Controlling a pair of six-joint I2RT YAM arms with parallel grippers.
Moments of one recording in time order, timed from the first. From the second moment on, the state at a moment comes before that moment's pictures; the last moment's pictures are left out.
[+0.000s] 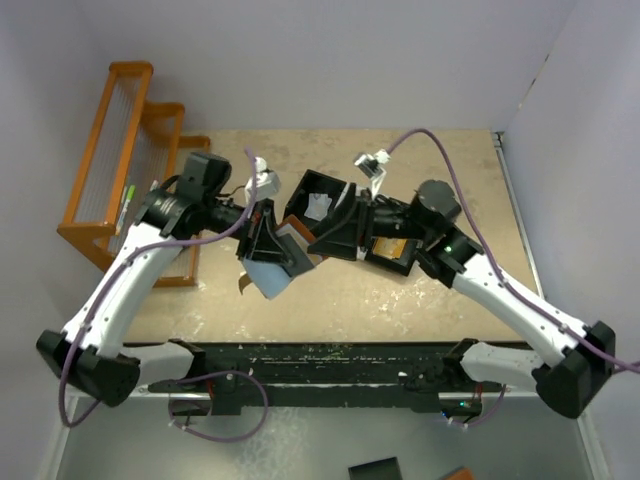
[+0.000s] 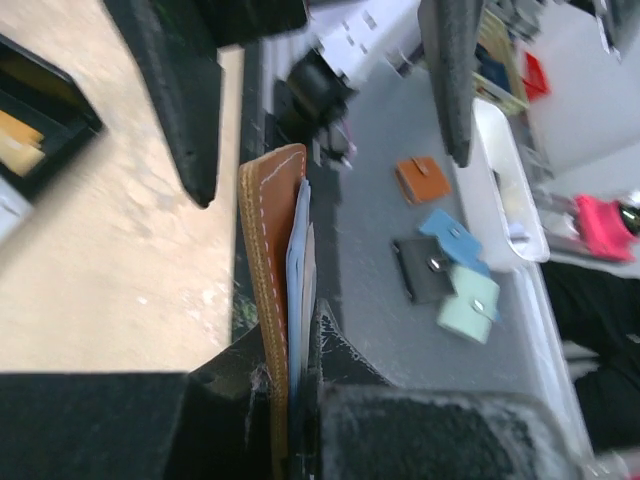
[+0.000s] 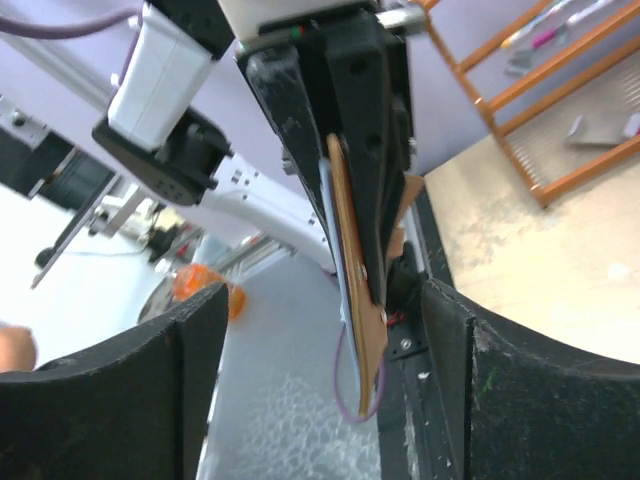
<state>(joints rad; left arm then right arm) -0.41 1.27 1.41 -1.10 1.27 0.41 0.69 1.19 1.04 0.24 -0.85 0.81</state>
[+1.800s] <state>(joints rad) -0.41 1.15 1.33 -1.08 1.05 0.46 0.78 1.36 1.33 -0.44 -0.75 0.29</state>
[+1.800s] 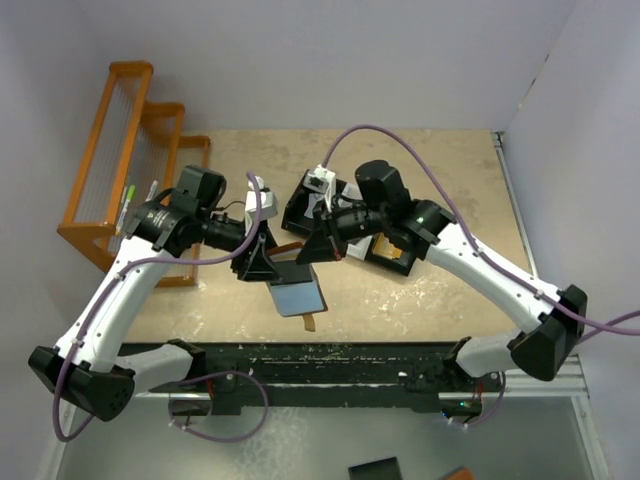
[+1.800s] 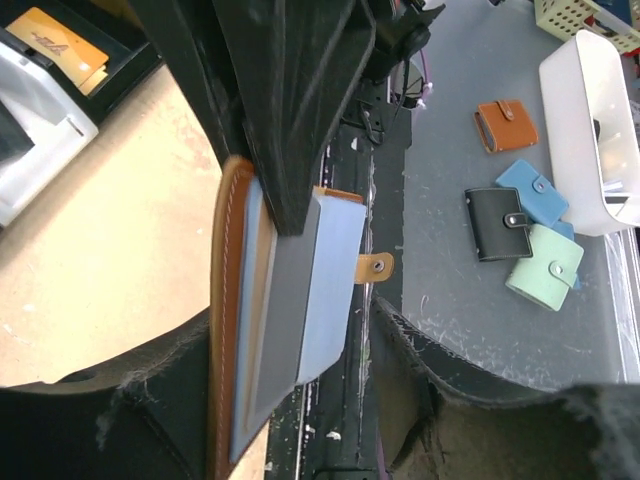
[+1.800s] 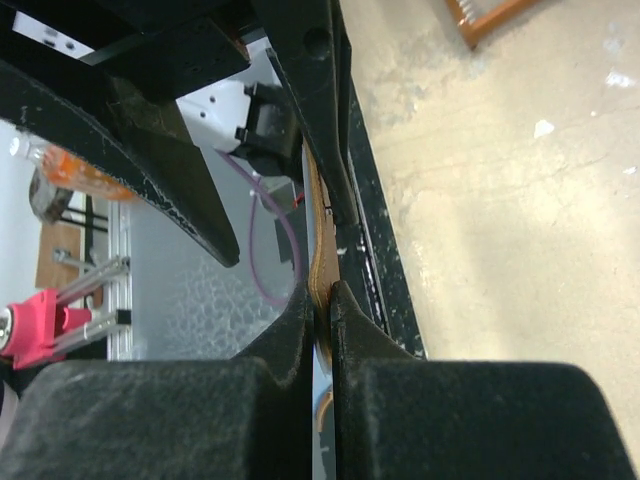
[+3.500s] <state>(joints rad) -0.34 1.05 1.15 -0.51 1.27 -0.20 0.77 1.12 1.02 0.03 -0.63 0.66</state>
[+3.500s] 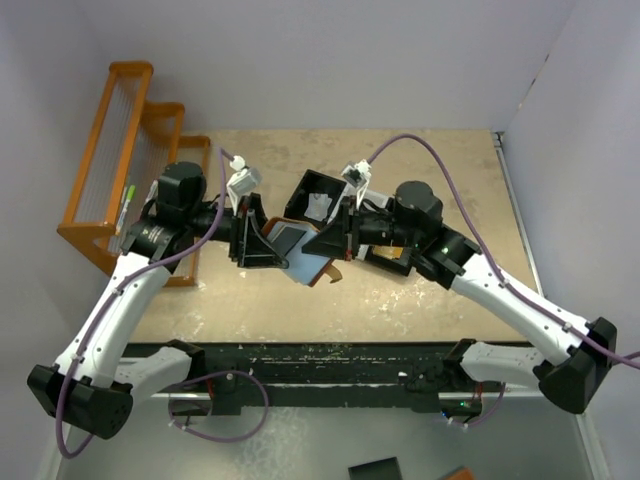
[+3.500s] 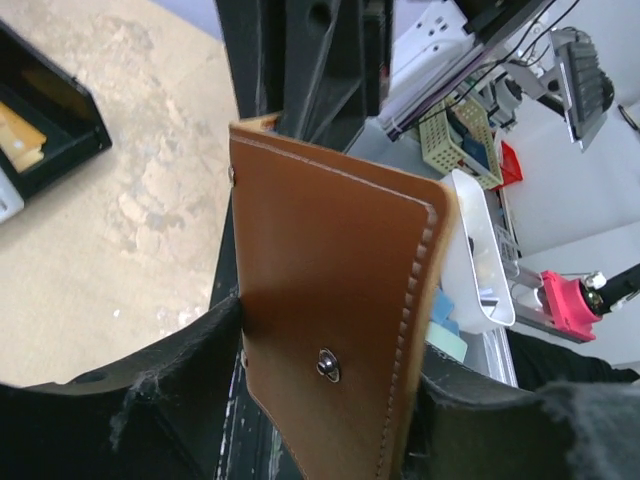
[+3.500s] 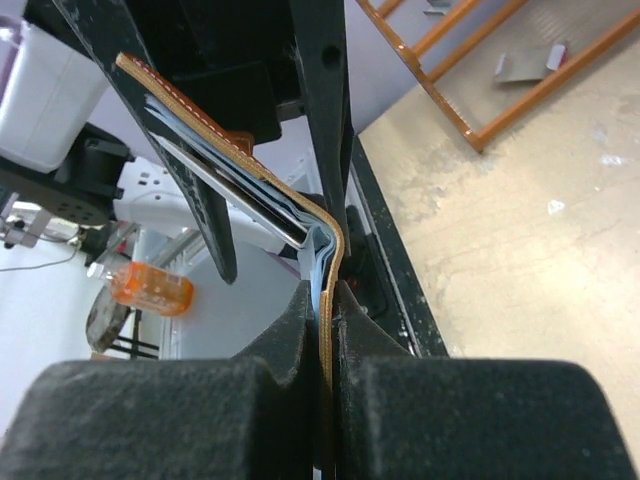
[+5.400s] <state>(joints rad) -0.20 1.14 1.16 -0.95 1.49 0.24 0.77 1.28 1.38 -0.65 -0.74 0.39</state>
